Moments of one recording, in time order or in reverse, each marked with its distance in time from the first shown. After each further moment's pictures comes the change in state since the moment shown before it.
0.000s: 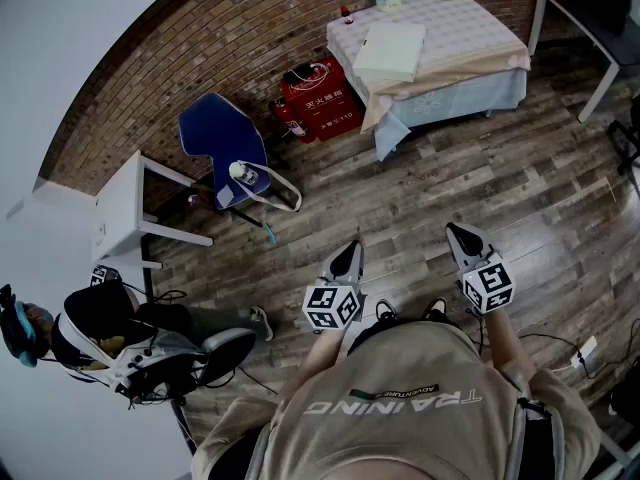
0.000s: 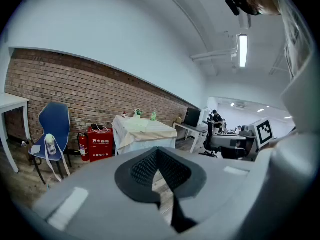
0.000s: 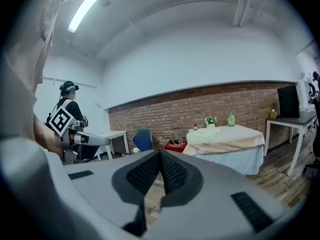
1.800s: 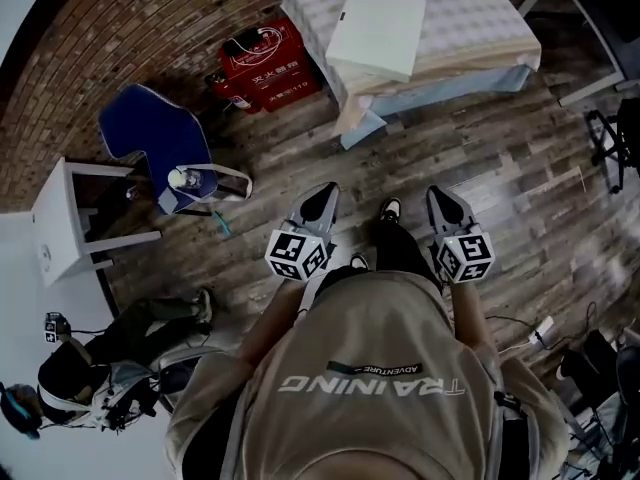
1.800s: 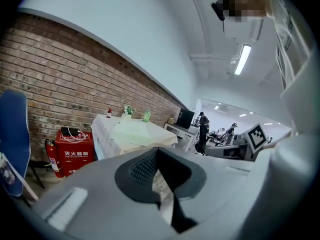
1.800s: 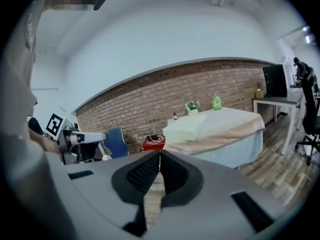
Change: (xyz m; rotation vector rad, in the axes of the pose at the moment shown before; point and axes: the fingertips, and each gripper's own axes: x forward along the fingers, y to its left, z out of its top) left arm 0.289 0.149 0.105 -0.004 0.029 -0.236; right arm 0.248 -0.180 0.021 0.198 0.108 -0.214
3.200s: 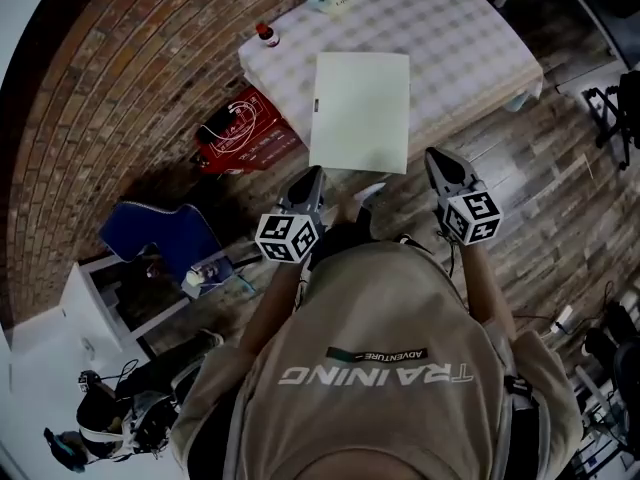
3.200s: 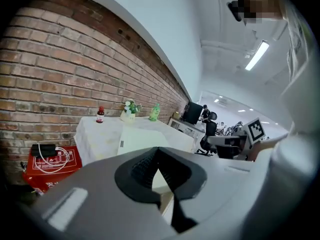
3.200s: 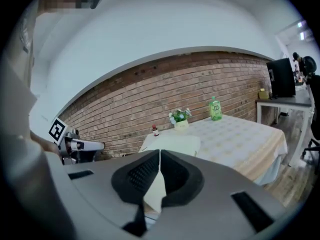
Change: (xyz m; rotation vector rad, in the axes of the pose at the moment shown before) left arm 0.279 0.168 0.124 -0.004 0.153 -0.047; right arm 0.243 -0.186 0.157 0.052 -0.030 -0.050
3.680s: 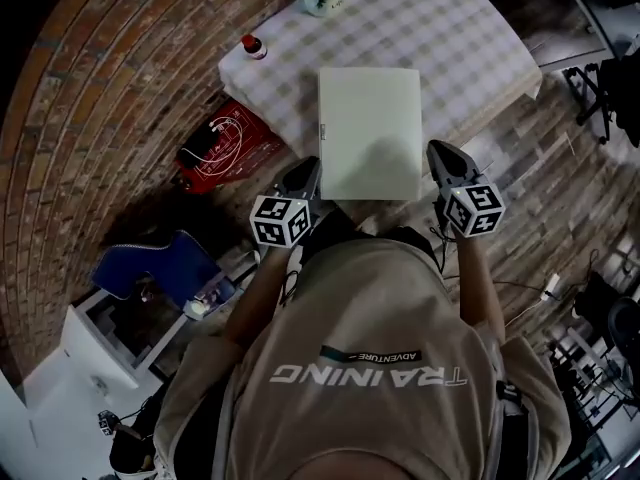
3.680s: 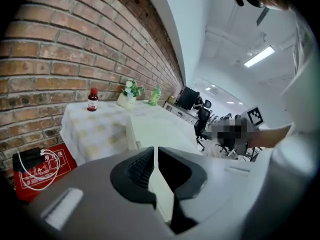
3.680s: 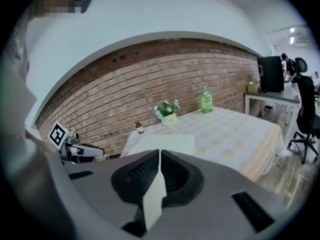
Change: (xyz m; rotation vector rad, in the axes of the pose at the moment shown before) left arm 0.086 0.089 0.009 -0.021 0.231 -0.159; right arm 0.086 -0.036 0.022 0.082 0.103 -0.179
